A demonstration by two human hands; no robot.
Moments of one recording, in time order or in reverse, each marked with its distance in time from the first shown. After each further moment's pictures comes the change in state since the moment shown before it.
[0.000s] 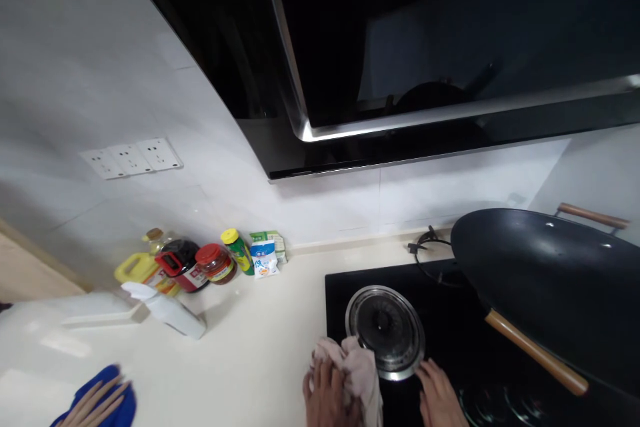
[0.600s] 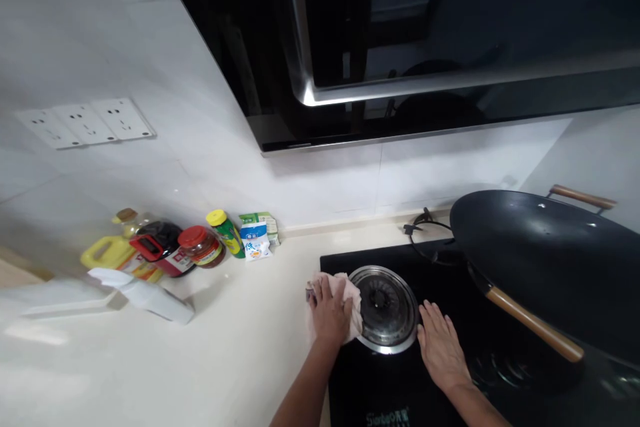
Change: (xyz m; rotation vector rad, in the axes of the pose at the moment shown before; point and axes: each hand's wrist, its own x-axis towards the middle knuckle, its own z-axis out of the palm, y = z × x) left_hand 0.135 0.020 -0.001 -0.128 -0.227 -0.111; right_hand 0.050 0.033 -0.002 -0.297 -0.110 0.146
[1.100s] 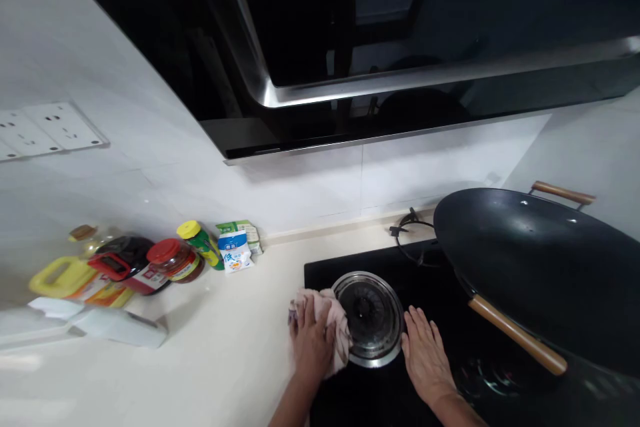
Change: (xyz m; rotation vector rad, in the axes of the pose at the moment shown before) left_hand -0.023 -0.011 -0.002 0.091 -0.021 0.077; right_hand 0.002 -0.008 -0.002 0.026 -0.033 0.033
